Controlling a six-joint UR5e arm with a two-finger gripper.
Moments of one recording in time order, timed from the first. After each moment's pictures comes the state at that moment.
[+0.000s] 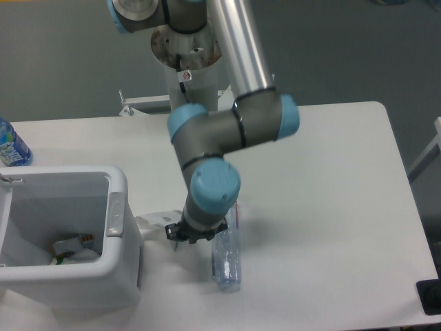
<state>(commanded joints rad) 2.35 -2.00 -1.34 -1.21 1.34 0.19</state>
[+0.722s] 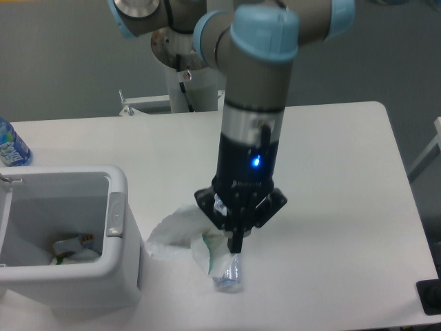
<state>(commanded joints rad) 2.42 -1.85 -1.26 -0.89 1.11 0.02</state>
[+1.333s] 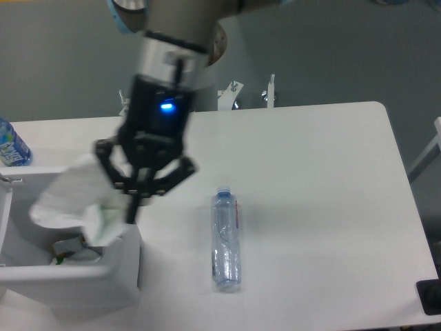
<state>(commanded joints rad) 2.17 -1.81 -1.37 -0.89 1.07 -0.01</state>
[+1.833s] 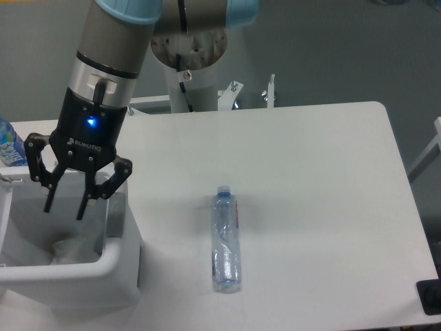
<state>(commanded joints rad) 2.25 -1.77 -1.42 -0.89 1.06 -0.10</state>
